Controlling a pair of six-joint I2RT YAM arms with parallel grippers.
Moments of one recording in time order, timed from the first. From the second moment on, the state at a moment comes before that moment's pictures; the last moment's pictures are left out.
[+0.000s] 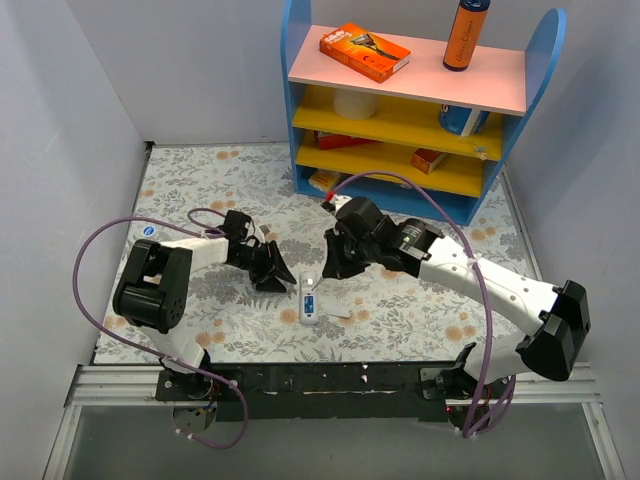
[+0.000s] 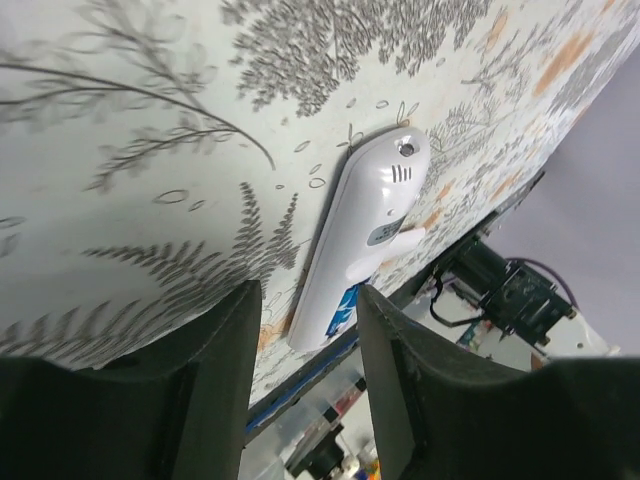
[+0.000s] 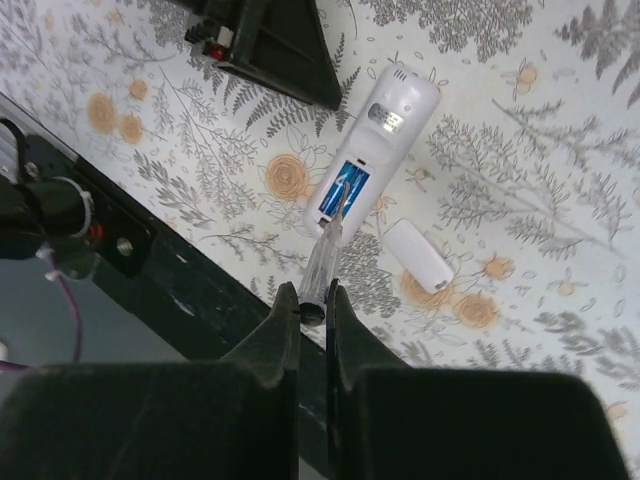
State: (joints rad) left arm -0.29 1.71 0.82 -0.34 0.72 -0.65; right arm 0.96 1.42 1.31 -0.73 -0.08 0.45
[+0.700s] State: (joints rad) left arm -0.25 1.61 0.79 -0.34 0.66 -0.67; right arm 0.97 1.38 1.21 -0.74 0.01 1.00
